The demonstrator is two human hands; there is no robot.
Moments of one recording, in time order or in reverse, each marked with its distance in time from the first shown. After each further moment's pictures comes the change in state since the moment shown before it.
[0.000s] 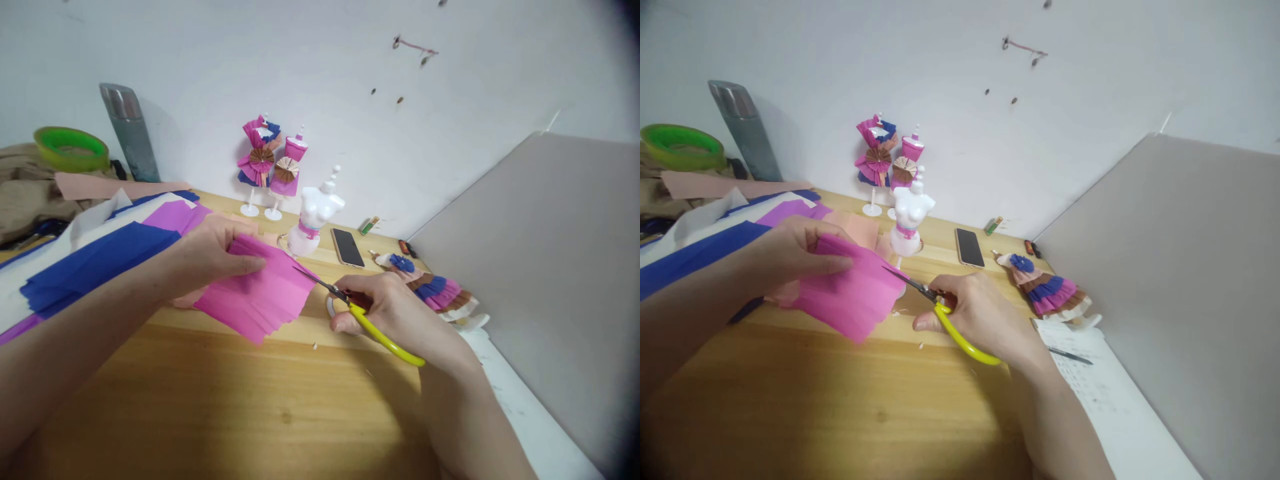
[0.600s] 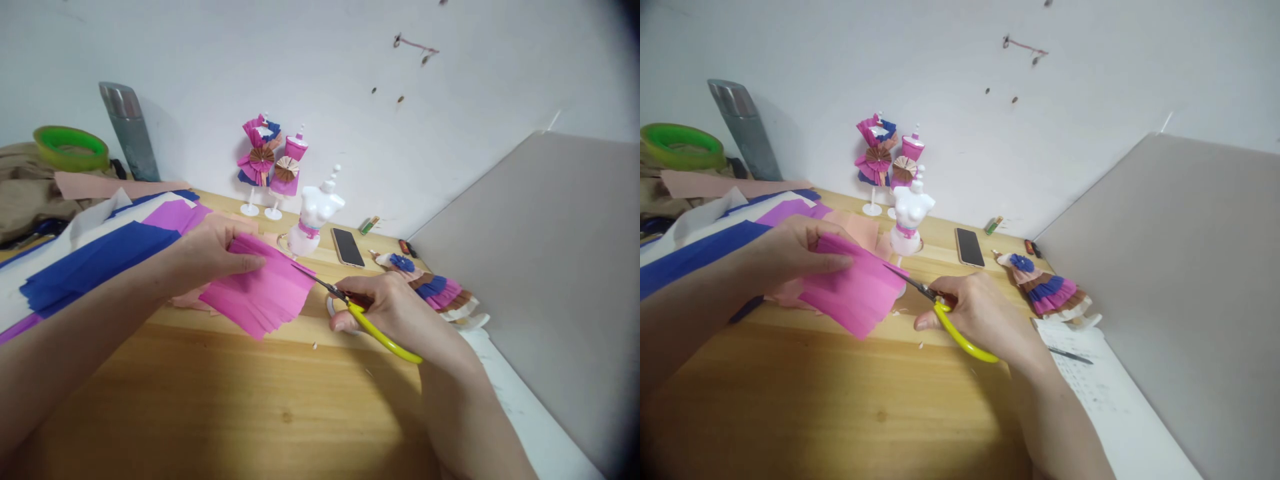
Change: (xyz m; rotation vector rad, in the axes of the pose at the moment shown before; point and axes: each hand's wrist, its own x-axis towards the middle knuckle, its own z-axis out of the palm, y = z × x) left_hand -0.001 0.001 0.001 0.044 0.036 0.000; right_hand 0.000 0.000 0.001 0.028 0.018 -0.022
